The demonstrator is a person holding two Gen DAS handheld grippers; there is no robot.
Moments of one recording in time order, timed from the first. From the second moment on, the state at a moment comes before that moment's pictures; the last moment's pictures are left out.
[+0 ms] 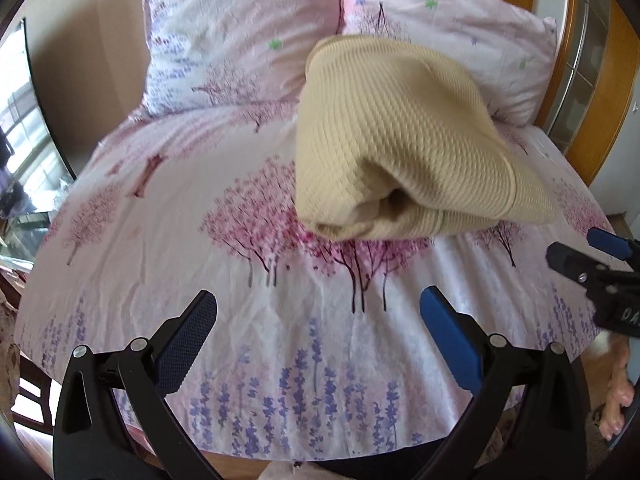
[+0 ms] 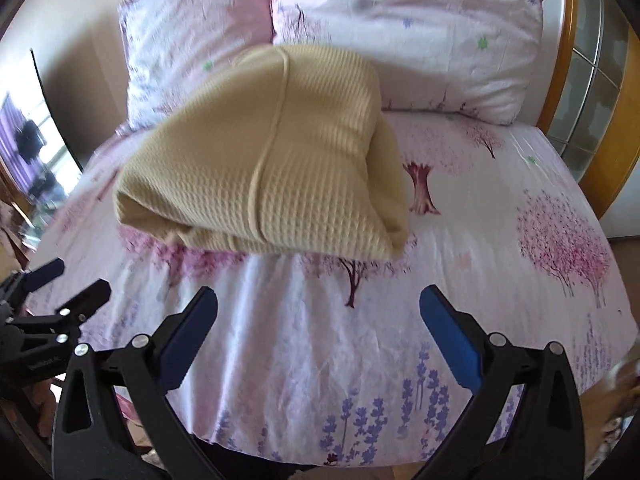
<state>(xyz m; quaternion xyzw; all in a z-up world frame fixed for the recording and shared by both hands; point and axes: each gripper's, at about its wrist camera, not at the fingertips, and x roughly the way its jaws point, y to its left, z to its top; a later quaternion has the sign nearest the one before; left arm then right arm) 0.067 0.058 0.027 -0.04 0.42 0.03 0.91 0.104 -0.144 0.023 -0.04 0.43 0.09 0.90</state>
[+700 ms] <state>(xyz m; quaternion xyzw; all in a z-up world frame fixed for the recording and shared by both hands) 0.081 0.050 0.020 -0.04 0.46 0.01 0.89 0.109 -0.139 0.004 -0.06 0.47 0.07 0.88</state>
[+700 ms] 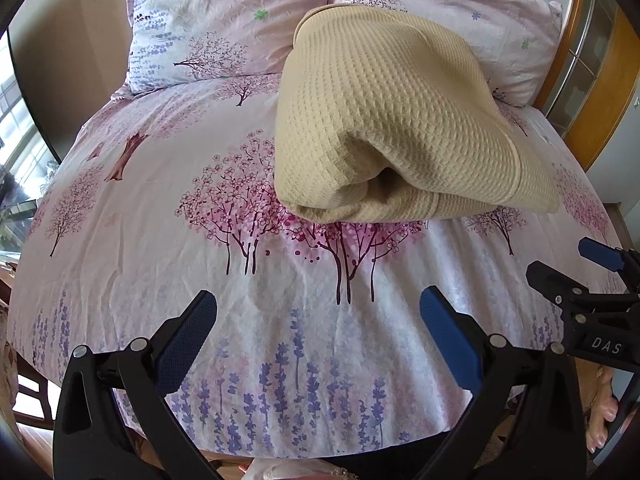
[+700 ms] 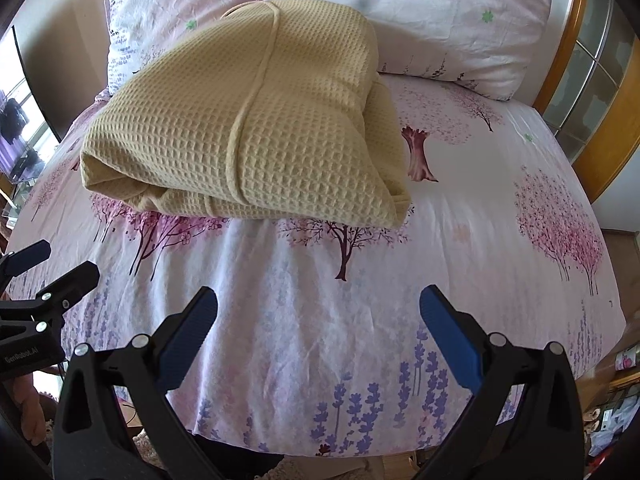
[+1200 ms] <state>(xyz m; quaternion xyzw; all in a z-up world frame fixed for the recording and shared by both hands) 0.084 0.048 0.019 -0.04 0.46 0.01 0.88 0.110 -0.138 0.002 -0.06 0.48 0.07 0.87</state>
